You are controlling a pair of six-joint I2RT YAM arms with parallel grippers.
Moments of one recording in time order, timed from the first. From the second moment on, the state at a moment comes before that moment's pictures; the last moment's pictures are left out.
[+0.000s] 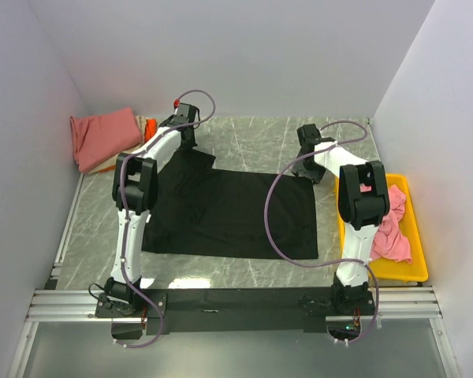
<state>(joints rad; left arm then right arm) -0.27 2.39 2.02 -0.53 -0.29 -0.33 0.17 2.03 1.47 -0.63 0.29 0.63</state>
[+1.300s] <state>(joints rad) -0.27 2.08 1.66 -0.38 -0.25 -0.36 0.21 1.91 1.33 -0.54 0.28 0.55</state>
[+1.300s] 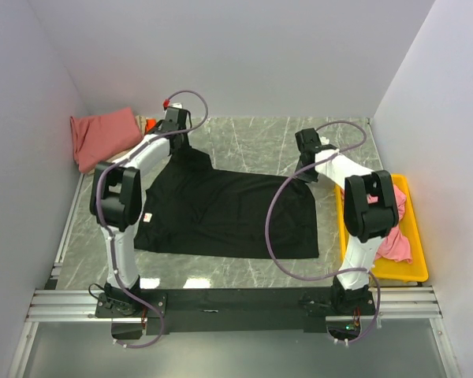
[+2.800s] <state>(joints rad) -0.30 1.11 0.70 -0.41 -0.30 -0.81 0.25 1.43 0.89 -0.52 0.19 0.52</state>
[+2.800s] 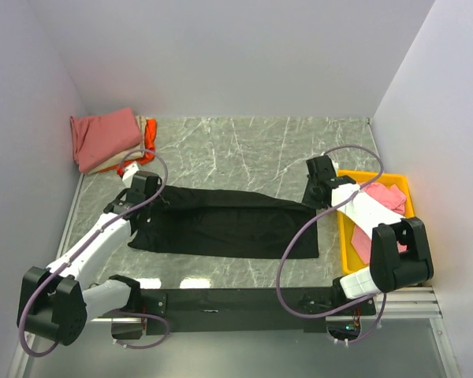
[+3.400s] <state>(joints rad) -0.31 0.96 0.67 -0.62 -0.22 -0.93 0.26 1.29 0.80 -0.59 0.13 0.54</state>
